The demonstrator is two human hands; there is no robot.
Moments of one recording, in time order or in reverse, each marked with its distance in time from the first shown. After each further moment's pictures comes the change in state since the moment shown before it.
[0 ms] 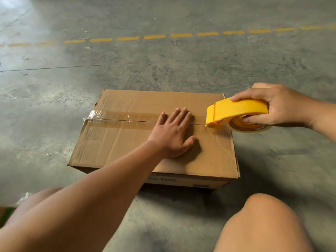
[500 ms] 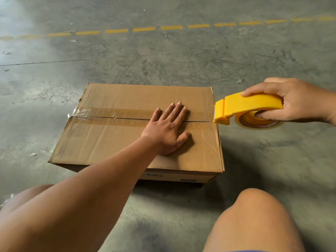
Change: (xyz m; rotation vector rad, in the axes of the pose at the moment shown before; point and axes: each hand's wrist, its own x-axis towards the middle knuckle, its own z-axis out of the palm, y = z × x) left_hand 0.017 0.013 0.017 0.005 -0.018 0.009; right_hand -0.042 0.025 -0.023 -0.048 -0.005 0.029
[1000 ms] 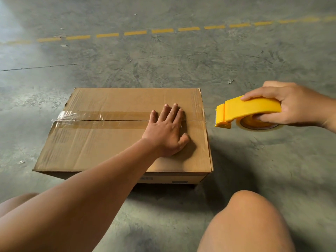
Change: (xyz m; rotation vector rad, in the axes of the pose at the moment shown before) left_hand 0.010 0.037 -0.011 0.012 -0.040 -0.019; right_hand -0.032 0.024 0.001 0.002 0.023 0.052
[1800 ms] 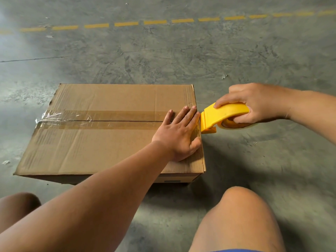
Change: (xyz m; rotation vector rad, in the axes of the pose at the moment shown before) left_hand 0.024 0.041 0.020 -0.020 0.030 0.162; right_hand 0.042 -0.005 0.015 -0.176 -0.216 -0.089
